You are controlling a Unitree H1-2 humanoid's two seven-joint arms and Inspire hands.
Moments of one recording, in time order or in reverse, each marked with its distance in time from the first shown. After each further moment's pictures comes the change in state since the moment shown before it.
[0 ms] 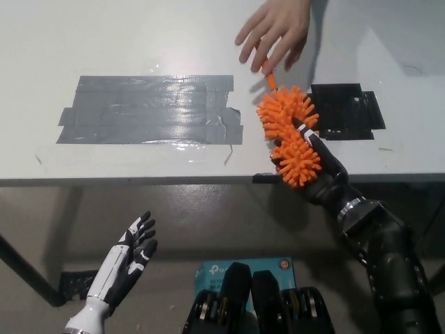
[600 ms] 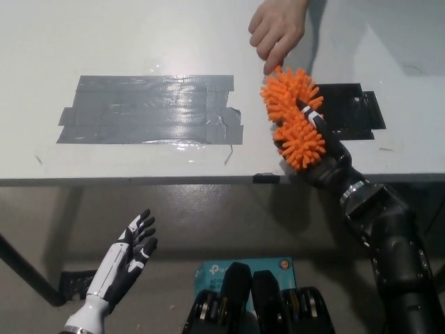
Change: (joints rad) left_arm -0.006 0.000 0.002 0.000 -0.001 0.000 0.000; right_arm -0.057 -0.010 -0.015 0.007 0.033 0.005 -0.044
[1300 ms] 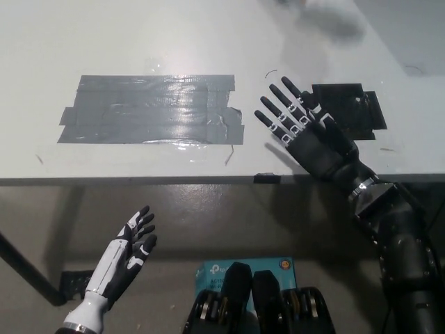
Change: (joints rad) left_arm -0.012 0.005 0.001 -0.001 -0.001 0.001 0.000; right_arm 0.004 -0.026 -0.004 -0.020 -0.059 -0.003 0.219
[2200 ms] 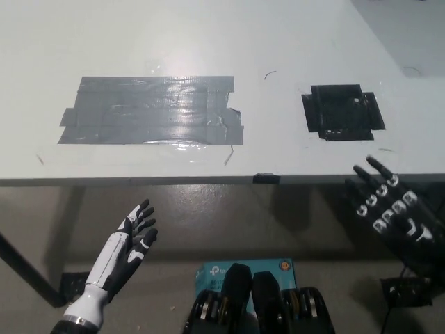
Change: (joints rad) left_arm -0.022 0.005 -0.001 0.009 0.000 0.000 0.000; right_arm 0.470 -0.237 0.001 -0.452 -0.129 -0.034 0.180
